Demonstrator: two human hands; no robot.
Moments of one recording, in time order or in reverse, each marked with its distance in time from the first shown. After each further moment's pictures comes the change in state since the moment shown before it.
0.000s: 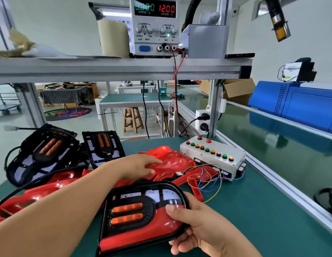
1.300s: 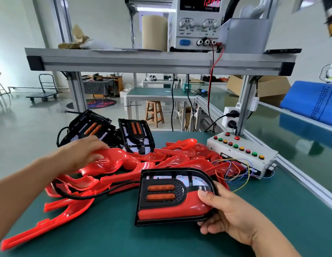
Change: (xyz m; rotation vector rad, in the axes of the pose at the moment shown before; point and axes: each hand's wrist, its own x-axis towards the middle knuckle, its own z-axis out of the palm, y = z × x) left_hand -0.159 -0.161 0.003 0.157 0.505 -0.163; right_hand 0.003 -0.001 0.003 -0.042 0.029 0.041
